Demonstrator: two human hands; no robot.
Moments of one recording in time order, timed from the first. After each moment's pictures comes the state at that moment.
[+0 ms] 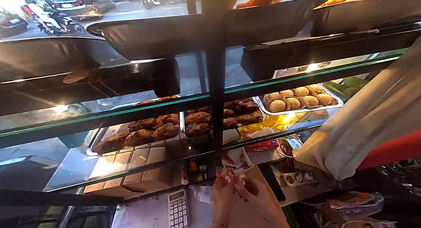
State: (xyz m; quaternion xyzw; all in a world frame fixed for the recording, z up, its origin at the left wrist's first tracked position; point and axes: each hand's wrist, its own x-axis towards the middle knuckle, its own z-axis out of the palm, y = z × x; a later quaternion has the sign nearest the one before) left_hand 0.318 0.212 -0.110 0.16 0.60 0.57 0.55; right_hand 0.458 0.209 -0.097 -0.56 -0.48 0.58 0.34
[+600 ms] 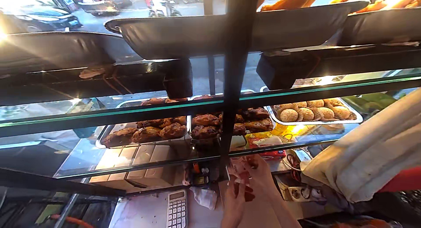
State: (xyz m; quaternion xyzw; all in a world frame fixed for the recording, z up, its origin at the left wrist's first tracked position) left_hand 0.330 0.211 -0.101 0.33 0.54 0.49 0.60; right_hand 0.449 0.311 -0.092 -0.60 -0.59 0.43 0.32
